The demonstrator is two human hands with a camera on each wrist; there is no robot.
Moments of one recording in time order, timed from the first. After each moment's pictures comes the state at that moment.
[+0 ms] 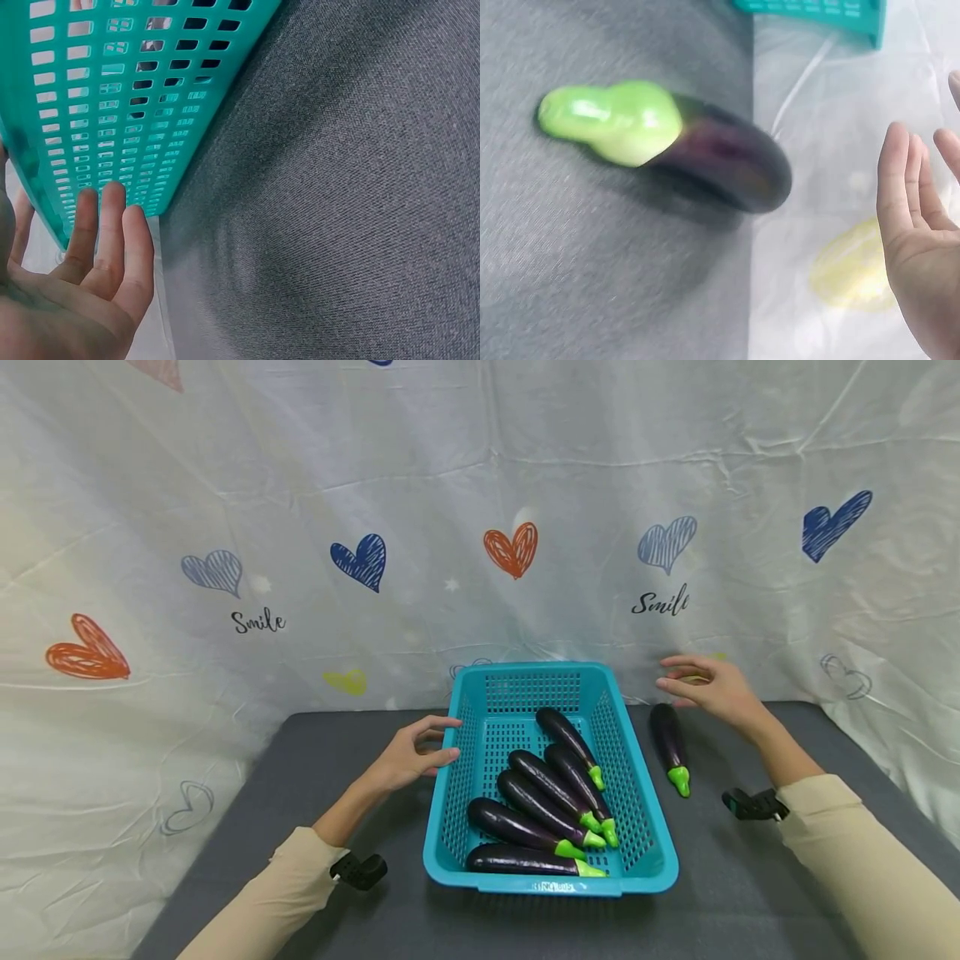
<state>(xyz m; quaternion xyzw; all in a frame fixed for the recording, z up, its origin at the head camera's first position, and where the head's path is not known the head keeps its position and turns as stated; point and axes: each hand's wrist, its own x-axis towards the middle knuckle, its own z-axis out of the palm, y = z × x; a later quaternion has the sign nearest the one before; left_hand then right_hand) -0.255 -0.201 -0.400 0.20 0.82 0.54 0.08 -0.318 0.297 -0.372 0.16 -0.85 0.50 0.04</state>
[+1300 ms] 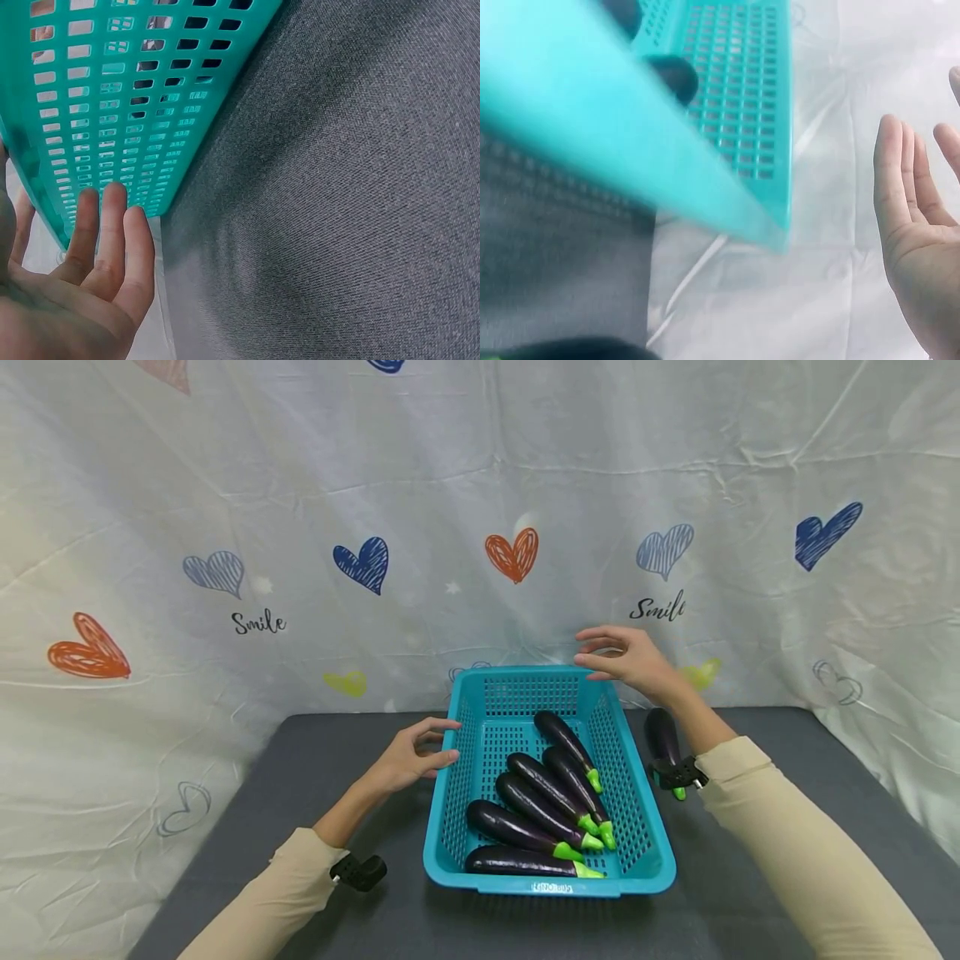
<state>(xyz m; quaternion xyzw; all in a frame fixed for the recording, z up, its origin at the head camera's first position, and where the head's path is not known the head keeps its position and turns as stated) -0.255 -0.201 -0.400 0.20 0.81 0.54 0.08 -0.335 0.191 -0.317 0.27 -0.77 0.58 -0.01</state>
